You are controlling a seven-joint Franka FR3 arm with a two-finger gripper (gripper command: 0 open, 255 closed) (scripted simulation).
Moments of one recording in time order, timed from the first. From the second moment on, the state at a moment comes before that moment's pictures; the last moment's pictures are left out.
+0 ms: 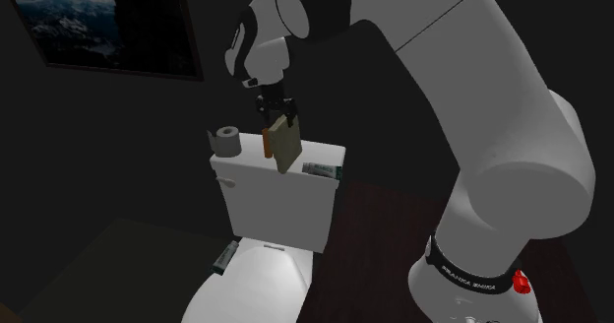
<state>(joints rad) -0.20 0.81 -0.48 -1.57 0.31 2.21 -2.25</state>
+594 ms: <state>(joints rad) -0.21 0.84 -0.47 -1.56 0.32 2.23 -2.25</state>
